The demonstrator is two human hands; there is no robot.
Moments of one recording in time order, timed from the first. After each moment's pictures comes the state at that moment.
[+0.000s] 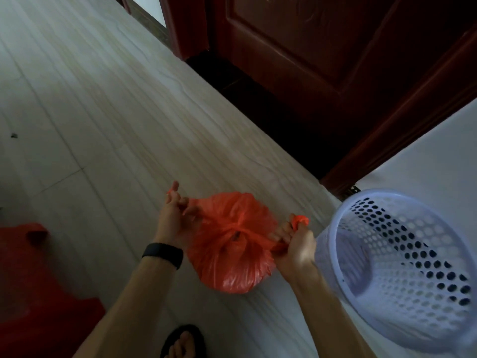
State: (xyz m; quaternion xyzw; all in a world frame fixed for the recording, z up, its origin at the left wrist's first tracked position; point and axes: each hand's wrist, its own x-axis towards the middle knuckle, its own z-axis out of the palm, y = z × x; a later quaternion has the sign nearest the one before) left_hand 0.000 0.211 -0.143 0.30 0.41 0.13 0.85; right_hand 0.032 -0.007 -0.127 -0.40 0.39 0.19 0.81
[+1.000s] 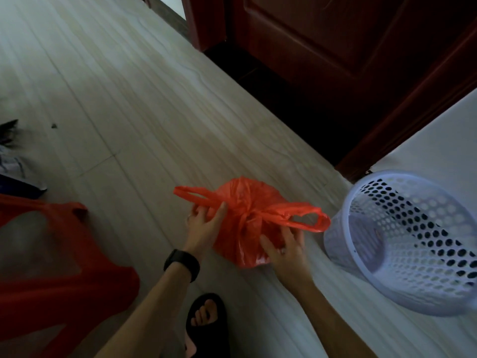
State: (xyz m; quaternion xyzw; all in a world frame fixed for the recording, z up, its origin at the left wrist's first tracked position) left_hand -0.080 0.194 -0.151 0.76 0.39 -0.03 0.52; right_hand -0.059 -0.021 -0.157 -0.85 -0.02 0.20 0.48
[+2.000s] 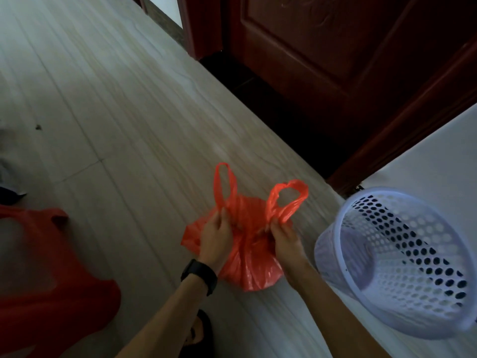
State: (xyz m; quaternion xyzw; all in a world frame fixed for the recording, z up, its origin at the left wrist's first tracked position) left_hand -0.049 0.142 -0.146 0.71 0.38 0.07 0.59; right_hand -0.005 -0.004 -0.124 -0.78 0.09 0.28 0.55
